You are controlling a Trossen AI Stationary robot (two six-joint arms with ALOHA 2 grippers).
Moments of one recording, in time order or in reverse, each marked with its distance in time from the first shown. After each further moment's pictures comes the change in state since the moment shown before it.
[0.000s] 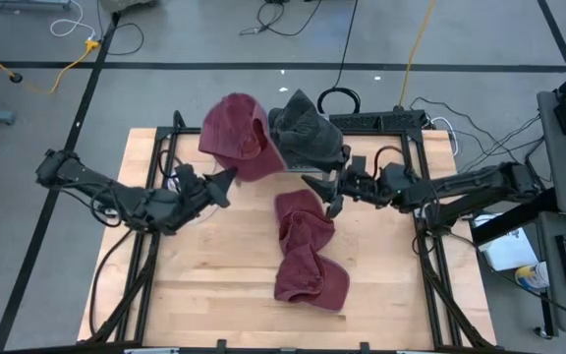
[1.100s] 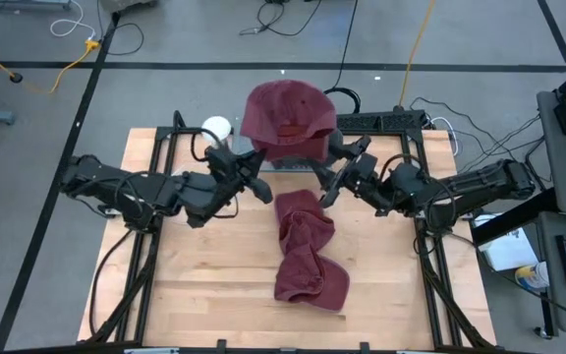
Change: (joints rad) left arm 0.095 0.349 0.601 -0.328 0.001 0.511; right arm 0.122 0.033 0.204 -0.043 0.387 -0.370
